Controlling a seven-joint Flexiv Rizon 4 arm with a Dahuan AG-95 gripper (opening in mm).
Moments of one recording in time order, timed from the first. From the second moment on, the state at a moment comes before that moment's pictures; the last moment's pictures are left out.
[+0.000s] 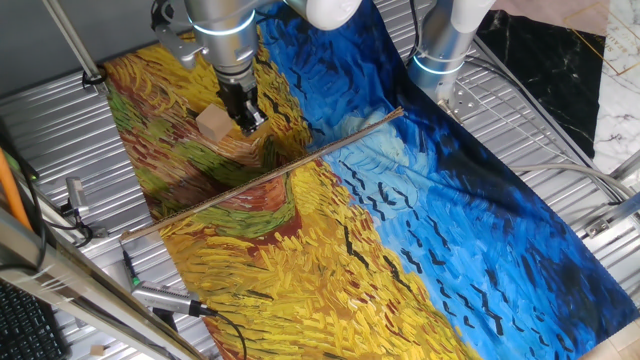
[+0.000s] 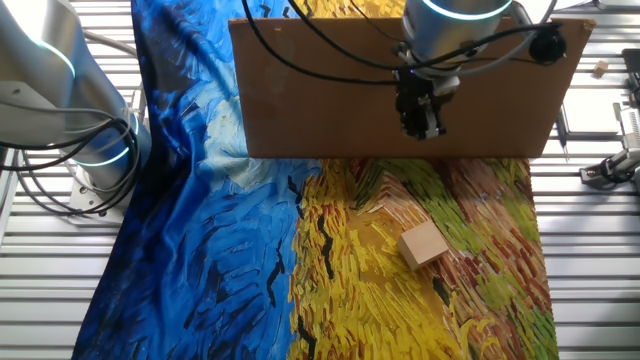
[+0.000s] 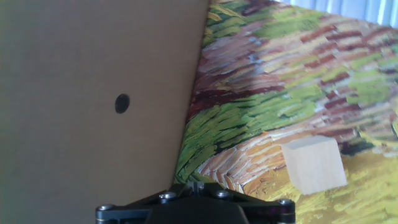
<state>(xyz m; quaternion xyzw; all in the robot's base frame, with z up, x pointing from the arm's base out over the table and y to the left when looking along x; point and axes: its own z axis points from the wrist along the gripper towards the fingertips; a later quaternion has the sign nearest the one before) 0.499 0.000 0.171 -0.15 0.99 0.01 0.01</state>
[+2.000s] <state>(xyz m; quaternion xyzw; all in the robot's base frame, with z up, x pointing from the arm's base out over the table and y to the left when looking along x) 0.530 -0.066 0.134 -0.26 0.96 0.04 -0.04</state>
